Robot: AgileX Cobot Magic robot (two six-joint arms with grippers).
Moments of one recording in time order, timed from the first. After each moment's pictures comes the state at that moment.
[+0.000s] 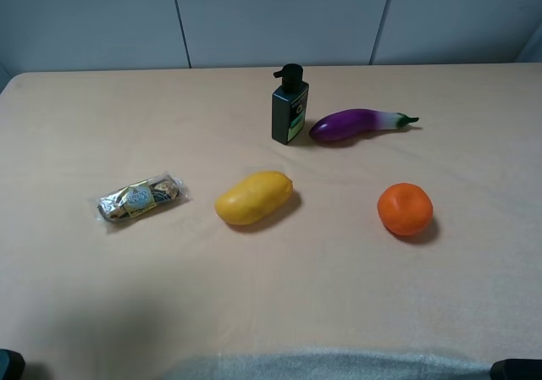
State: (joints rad) left arm -0.03 0.76 -0.88 0.22 1.17 -0.13; right arm 0.01 -0.01 -0.49 -0.14 1.02 0.01
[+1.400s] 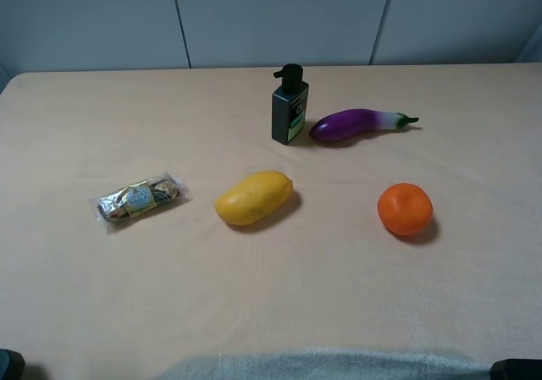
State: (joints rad) left arm -0.01 0.02 -0.51 0.11 1.09 -0.11; right arm 0.01 -0.01 -0.49 -0.14 1.02 0.01
